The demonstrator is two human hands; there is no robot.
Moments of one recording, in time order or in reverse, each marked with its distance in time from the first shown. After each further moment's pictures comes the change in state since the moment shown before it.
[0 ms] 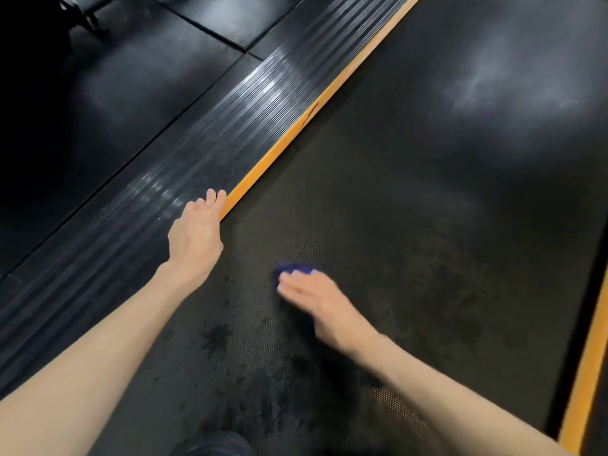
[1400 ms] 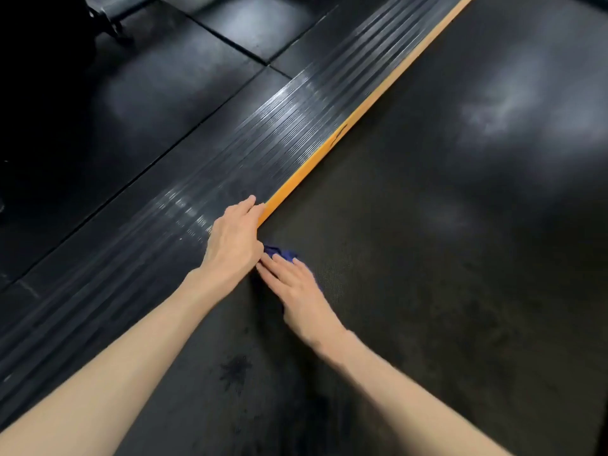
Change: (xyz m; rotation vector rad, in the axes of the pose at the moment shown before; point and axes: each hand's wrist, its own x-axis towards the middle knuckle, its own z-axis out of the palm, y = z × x) left_hand 0.029 0.008 -0.011 -0.333 -0.063 0.012; right_hand 0.097 -0.038 0.019 -0.048 0.024 -0.020
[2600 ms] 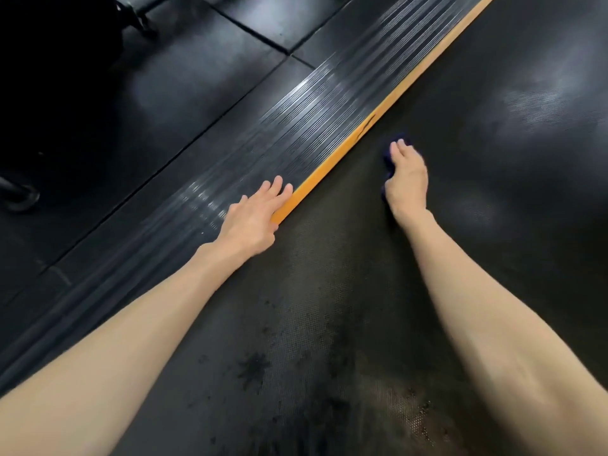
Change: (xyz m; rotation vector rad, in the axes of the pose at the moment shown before) left_hand 0.028 -0.019 -0.001 0.135 -0.153 0.119; right_hand 0.094 0.168 -0.084 -0.049 0.454 0.543
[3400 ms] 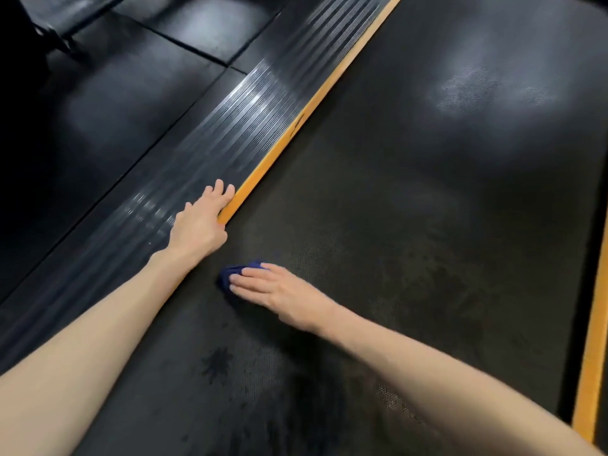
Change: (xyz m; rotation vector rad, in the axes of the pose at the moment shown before) left_hand 0.002 0.008 0.007 0.013 0.076 -0.042; right_hand -0.190 -0.062 -0.005 0.027 -0.553 -0.890
